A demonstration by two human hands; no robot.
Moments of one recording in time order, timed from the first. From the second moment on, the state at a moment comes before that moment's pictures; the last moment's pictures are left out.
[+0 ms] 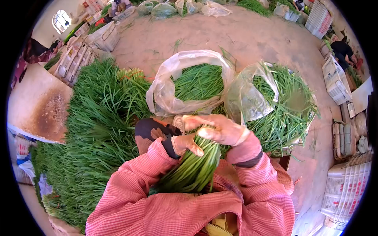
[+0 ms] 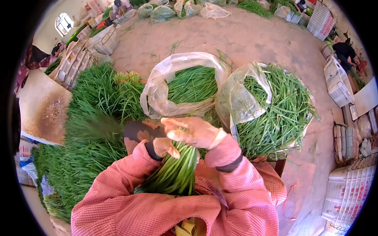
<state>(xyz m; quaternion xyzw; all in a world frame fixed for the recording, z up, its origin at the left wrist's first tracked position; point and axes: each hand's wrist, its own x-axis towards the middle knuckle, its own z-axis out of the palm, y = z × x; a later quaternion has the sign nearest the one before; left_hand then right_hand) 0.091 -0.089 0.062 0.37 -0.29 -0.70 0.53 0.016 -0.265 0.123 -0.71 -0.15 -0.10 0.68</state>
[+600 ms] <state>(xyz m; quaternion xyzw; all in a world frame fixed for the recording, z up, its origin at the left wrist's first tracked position) 0.111 -0.130 0.134 0.44 -0.28 -0.55 0.64 0.014 -0.272 0.111 -0.68 0.03 -0.29 0.67</state>
